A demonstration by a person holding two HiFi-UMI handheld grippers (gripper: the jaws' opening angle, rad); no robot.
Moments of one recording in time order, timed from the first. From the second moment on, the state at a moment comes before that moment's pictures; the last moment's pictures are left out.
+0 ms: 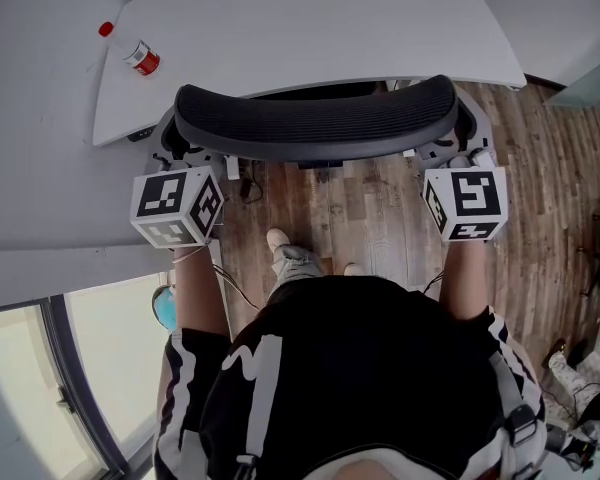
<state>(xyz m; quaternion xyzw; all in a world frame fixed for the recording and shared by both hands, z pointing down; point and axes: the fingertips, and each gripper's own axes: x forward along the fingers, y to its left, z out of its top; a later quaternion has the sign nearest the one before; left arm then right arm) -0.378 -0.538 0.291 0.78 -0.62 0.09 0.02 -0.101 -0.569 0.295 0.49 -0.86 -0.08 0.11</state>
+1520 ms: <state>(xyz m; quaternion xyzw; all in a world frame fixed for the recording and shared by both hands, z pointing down) -0.390 -0.577 0.290 0.77 -0.63 0.09 0.02 -0.114 -0.619 0.292 0.48 -0.87 -0.08 0.11</state>
